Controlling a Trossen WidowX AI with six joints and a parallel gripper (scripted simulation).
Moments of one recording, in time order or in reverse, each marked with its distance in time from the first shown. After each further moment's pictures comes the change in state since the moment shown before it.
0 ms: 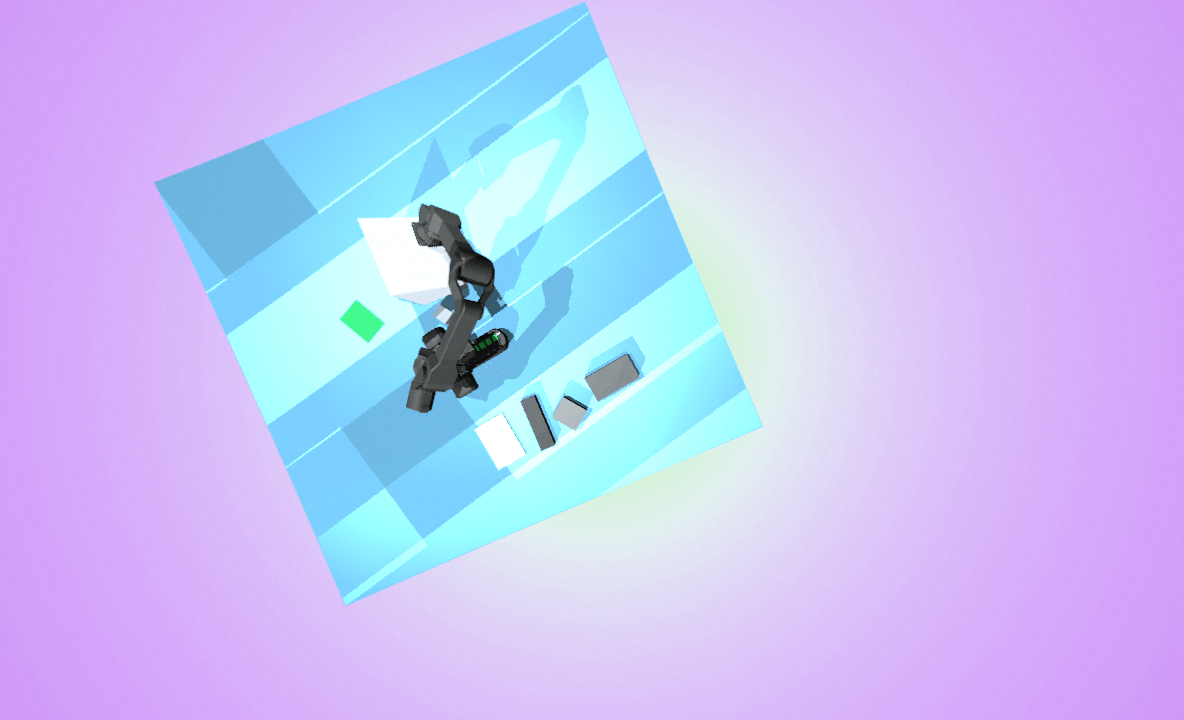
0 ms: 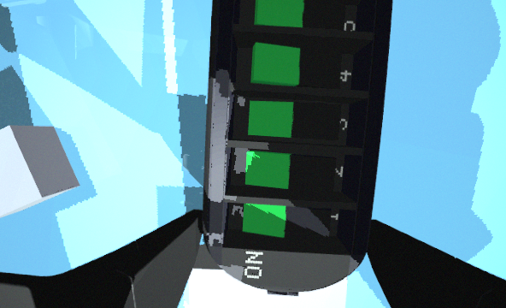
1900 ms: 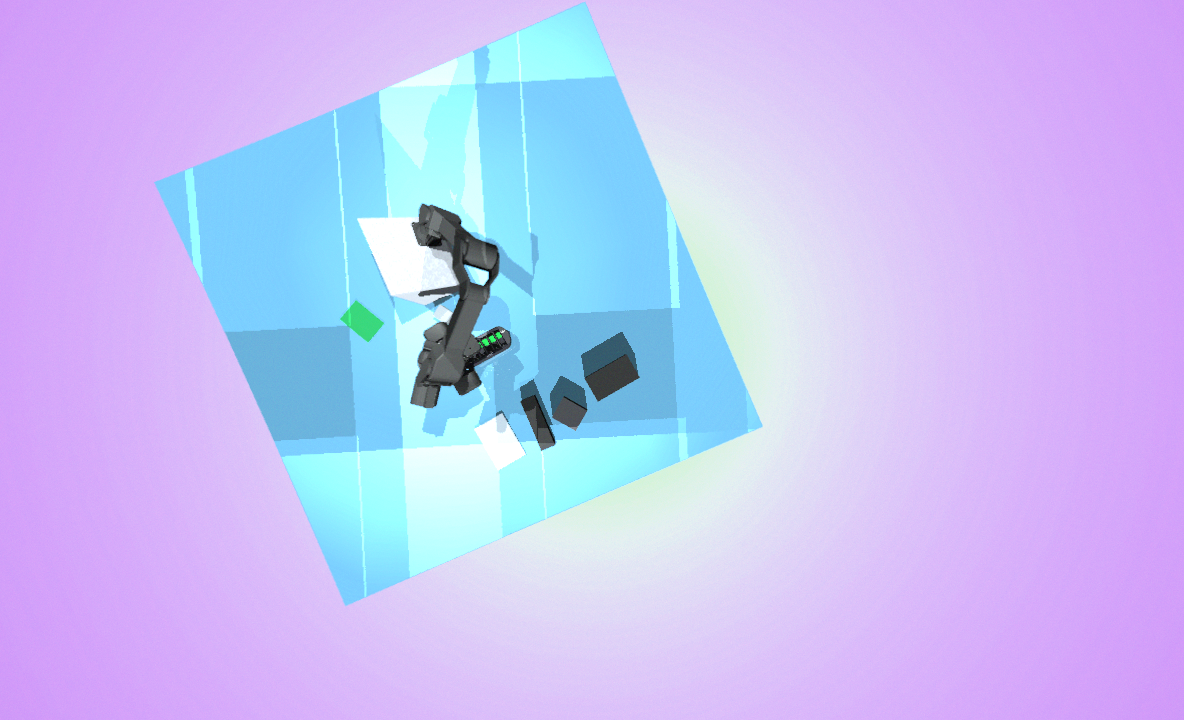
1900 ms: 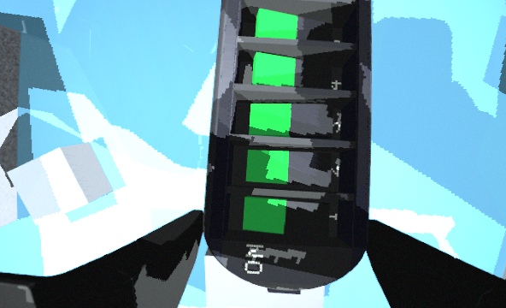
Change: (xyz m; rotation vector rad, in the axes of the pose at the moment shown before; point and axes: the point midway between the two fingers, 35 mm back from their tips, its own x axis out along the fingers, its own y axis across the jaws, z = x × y) arm -0.029 0.000 0.022 0.002 0.075 0.000
